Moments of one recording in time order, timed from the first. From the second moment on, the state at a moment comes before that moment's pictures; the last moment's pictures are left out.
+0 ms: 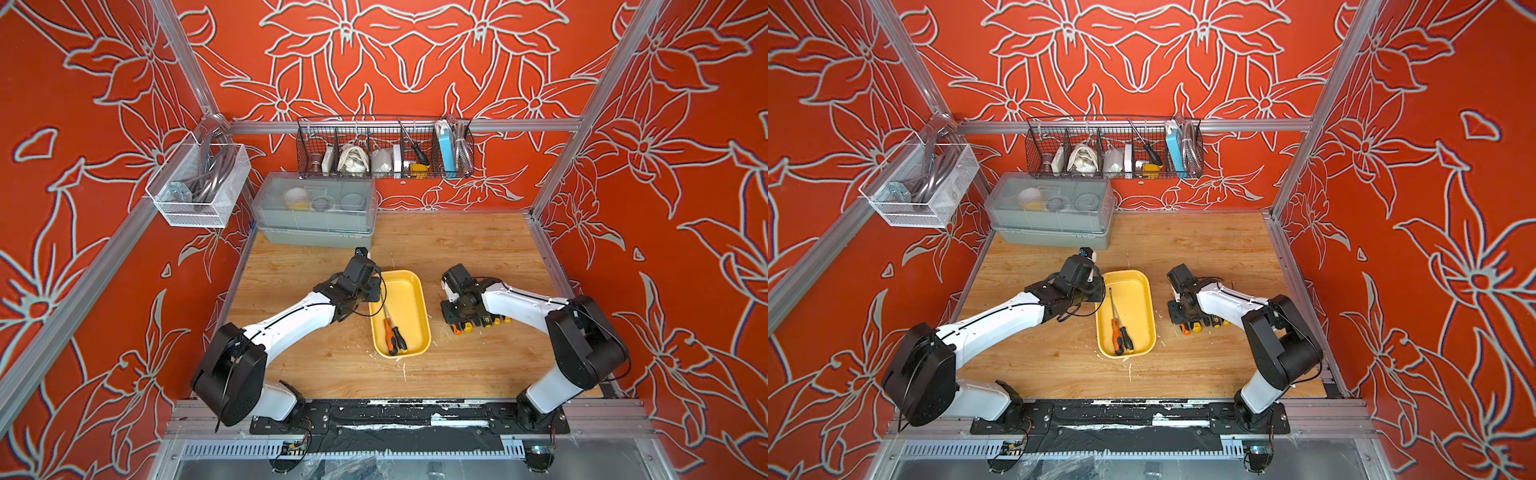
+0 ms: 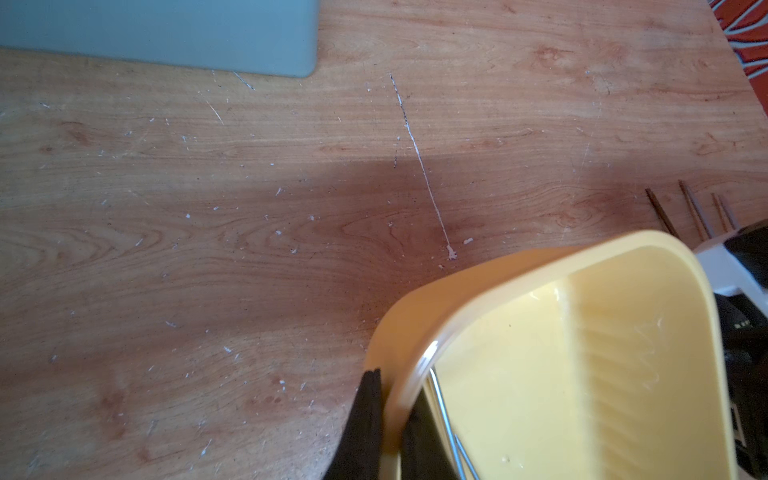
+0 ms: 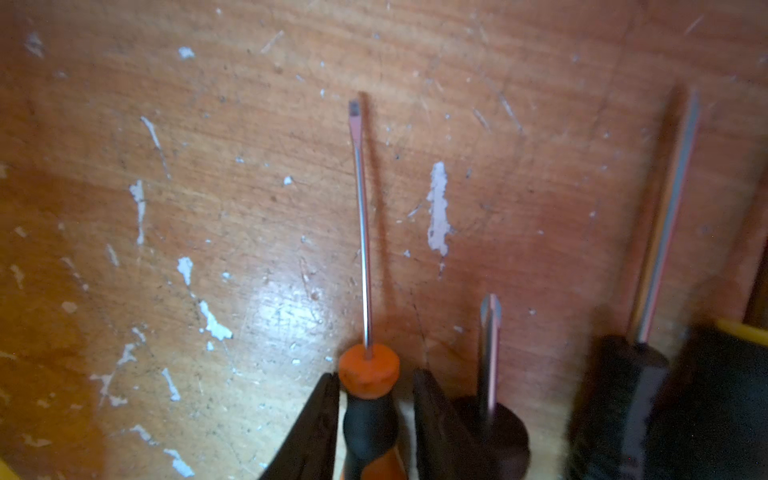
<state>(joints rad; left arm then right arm) -0.54 1.41 0.90 -0.29 -0.13 -0.47 0.55 1.61 0.89 -0.56 0.02 0.27</state>
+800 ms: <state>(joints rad) -0.54 1.42 0.90 -0.29 -0.13 -0.47 0.75 1.18 0.95 -0.67 0.06 0.33</state>
